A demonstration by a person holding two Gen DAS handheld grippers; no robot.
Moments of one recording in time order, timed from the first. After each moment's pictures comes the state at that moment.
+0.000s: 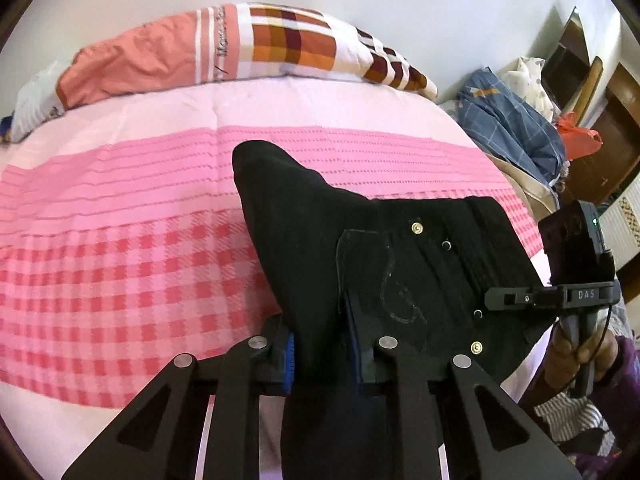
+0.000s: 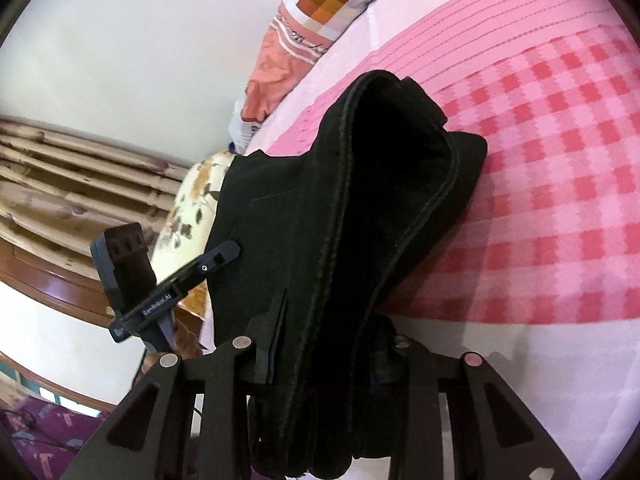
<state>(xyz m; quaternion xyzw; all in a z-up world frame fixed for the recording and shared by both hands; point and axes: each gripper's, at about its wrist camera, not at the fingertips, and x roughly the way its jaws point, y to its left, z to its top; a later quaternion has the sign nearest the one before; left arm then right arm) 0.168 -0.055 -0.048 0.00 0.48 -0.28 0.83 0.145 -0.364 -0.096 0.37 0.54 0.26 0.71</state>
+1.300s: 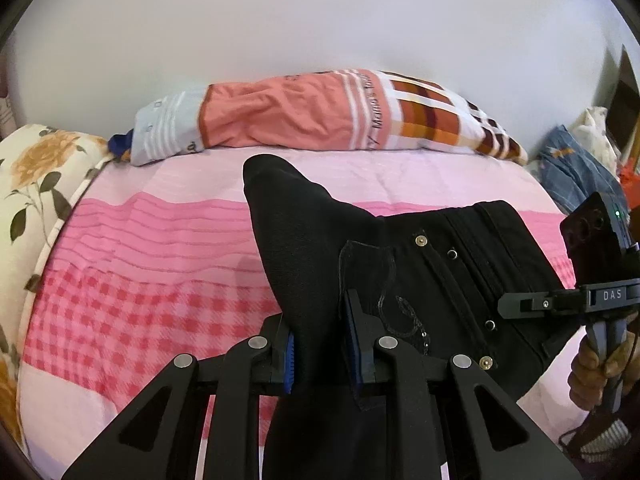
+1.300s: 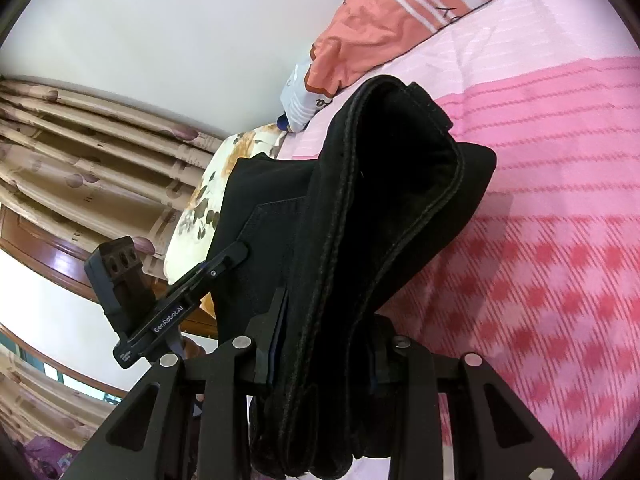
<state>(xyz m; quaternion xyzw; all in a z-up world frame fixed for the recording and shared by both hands) 0.218 0.095 -0.012 0.00 0.42 -0.15 0.90 0.263 -0.192 -0.085 0.33 0.55 0.34 0.69</state>
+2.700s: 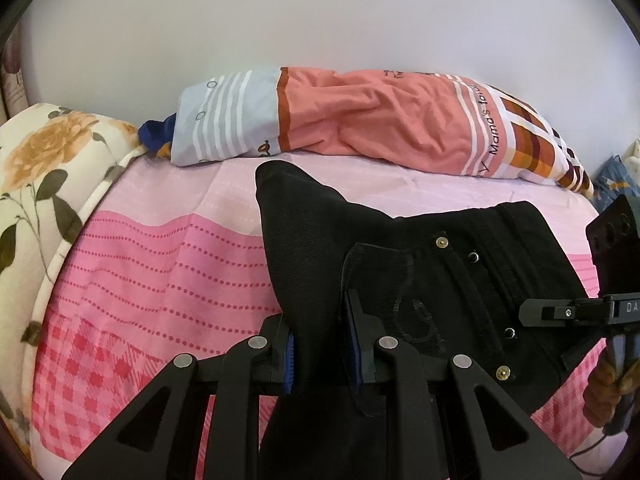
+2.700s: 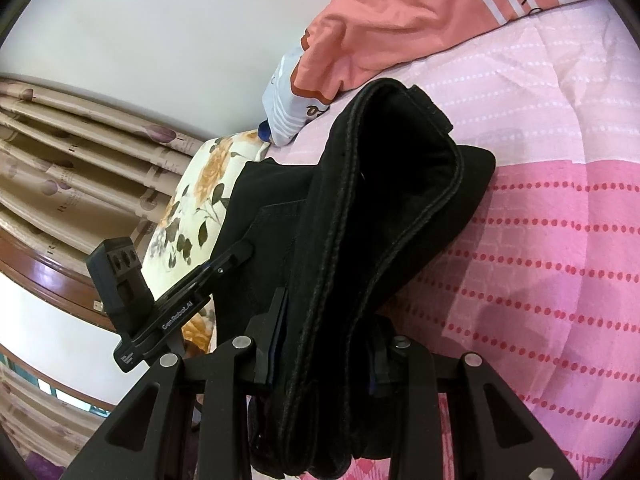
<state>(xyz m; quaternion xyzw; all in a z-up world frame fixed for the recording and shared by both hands) 0.346 0.179 -0.061 -0.01 0.42 -0.09 0.90 0.367 -0.113 -0.128 0.31 0.56 0.34 0.69</state>
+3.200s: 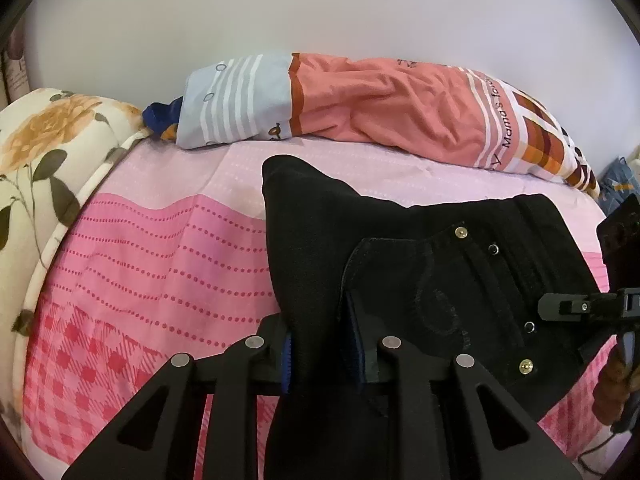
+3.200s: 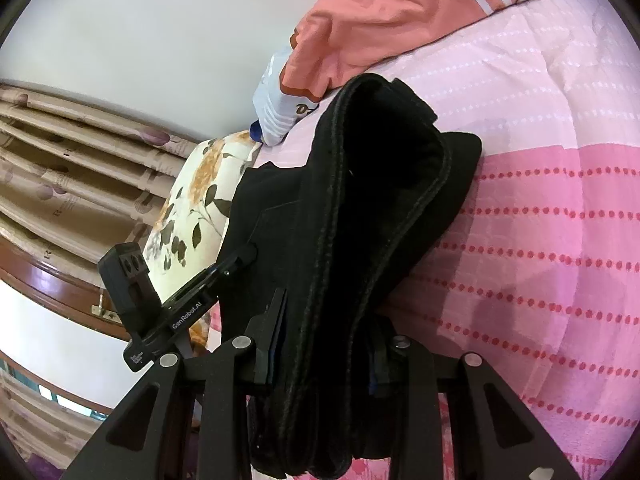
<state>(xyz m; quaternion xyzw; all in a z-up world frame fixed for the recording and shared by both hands) 0.349 0.189 -0.082 -0.01 0.43 -0.08 0.90 0.366 -0.114 -0.136 0.31 0.56 0.33 0.69</state>
